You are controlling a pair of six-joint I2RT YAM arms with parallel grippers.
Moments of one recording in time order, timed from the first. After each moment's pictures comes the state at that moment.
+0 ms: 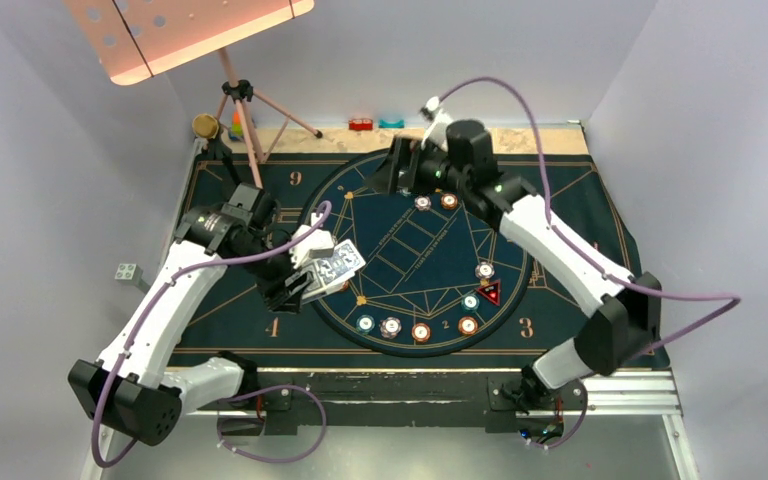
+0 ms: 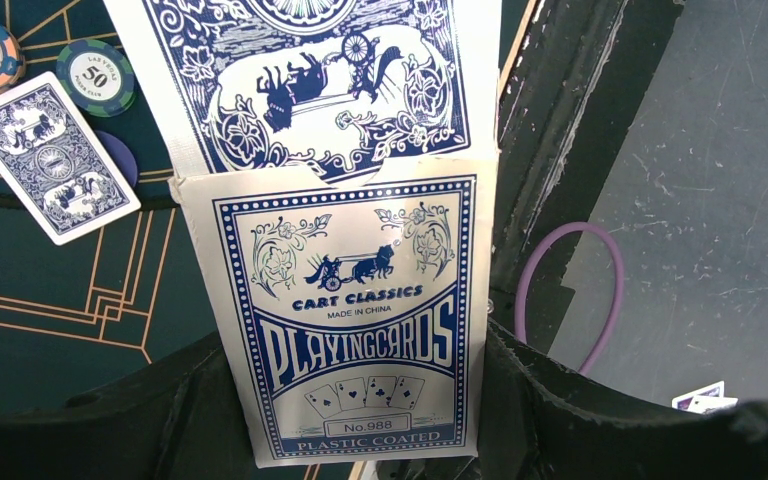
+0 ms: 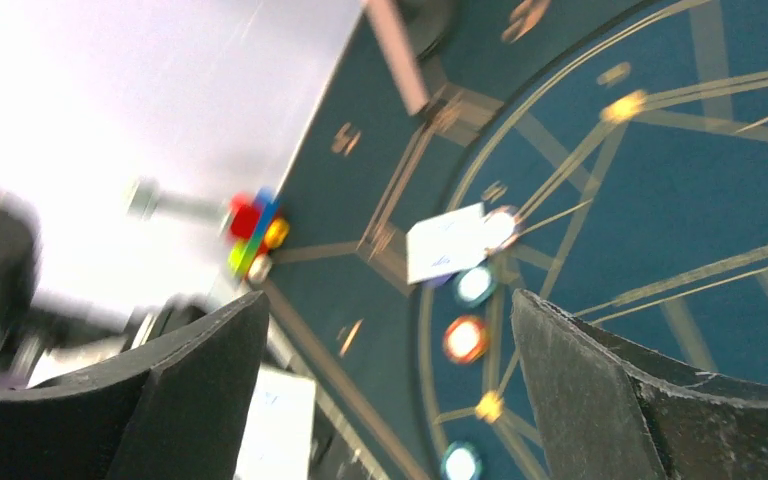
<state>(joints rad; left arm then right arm) -0.35 1.14 1.21 -1.38 0.54 0.74 0.52 1.55 1.47 -0.30 -0.31 0.62</state>
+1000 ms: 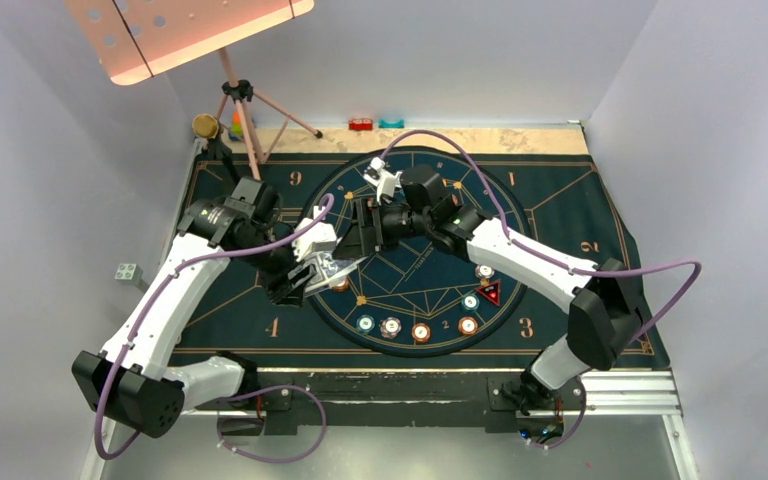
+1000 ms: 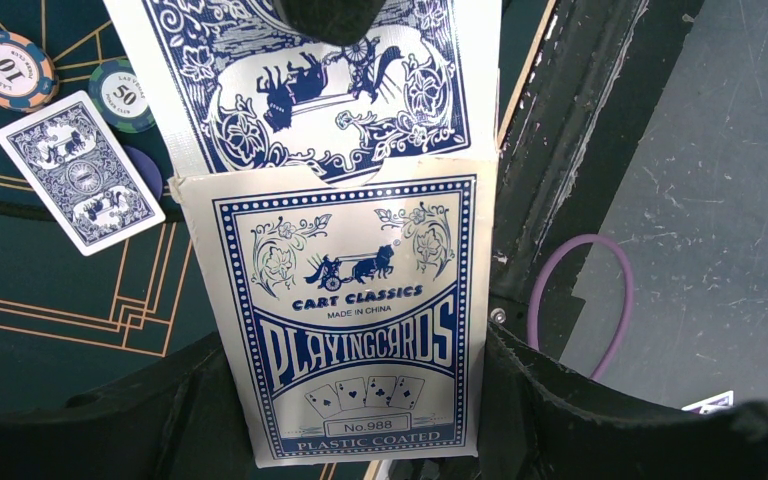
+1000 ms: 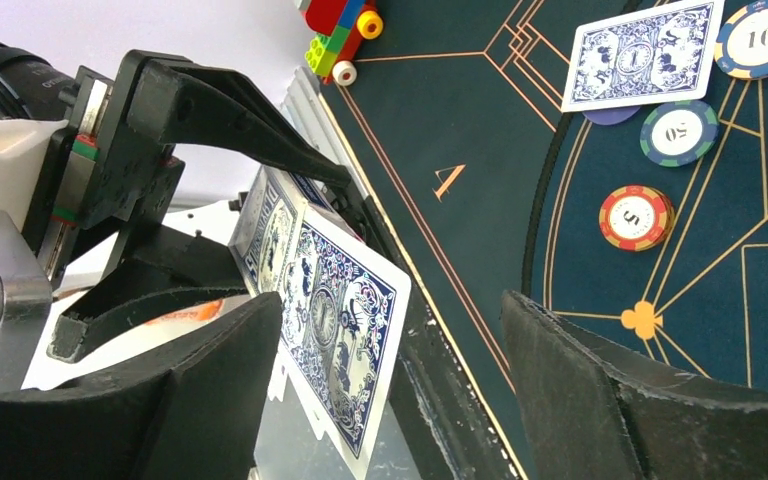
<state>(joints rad) -0.35 1.18 1.24 -1.36 0.54 0.74 0.77 1.56 1.23 -0.15 -0.60 0.68</state>
